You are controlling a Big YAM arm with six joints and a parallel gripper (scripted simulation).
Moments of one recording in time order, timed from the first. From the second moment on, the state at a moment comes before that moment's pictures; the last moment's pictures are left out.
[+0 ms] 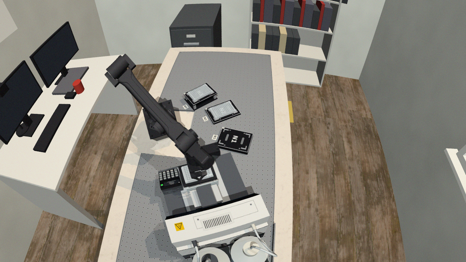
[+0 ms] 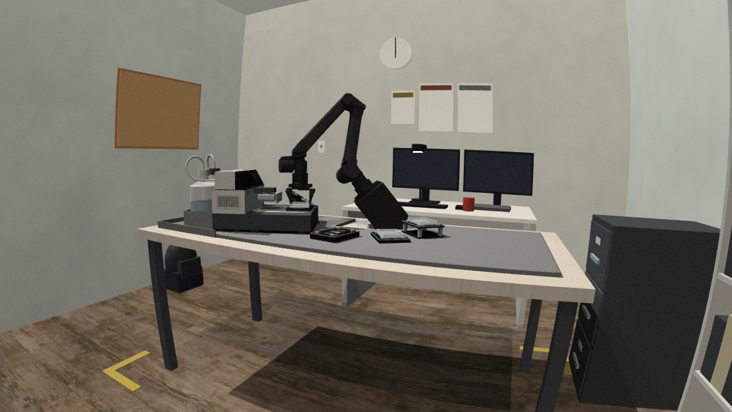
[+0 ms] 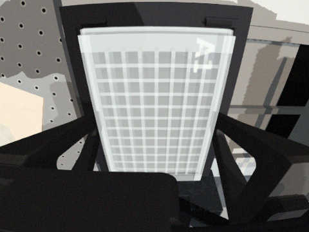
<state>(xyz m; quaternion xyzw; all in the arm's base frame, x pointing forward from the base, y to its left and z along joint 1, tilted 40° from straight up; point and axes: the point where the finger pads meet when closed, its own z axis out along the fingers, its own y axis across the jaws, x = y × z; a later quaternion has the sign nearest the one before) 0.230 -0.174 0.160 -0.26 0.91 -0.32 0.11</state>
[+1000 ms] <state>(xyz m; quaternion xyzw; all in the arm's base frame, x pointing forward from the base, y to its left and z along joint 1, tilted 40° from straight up) 0.215 -0.156 0.185 -0.26 0.90 -0.32 0.11</state>
